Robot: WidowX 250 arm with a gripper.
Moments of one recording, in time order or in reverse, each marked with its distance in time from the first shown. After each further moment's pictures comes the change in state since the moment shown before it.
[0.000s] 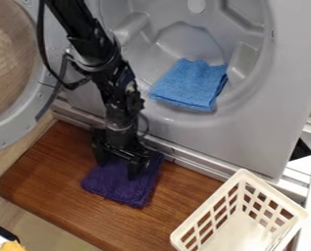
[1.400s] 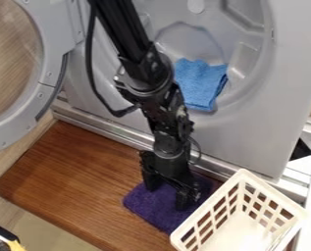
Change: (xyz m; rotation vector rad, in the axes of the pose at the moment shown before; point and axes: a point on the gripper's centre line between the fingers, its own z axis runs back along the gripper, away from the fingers) arm -0.018 -0.112 0.009 -0.158 -0.024 -0.289
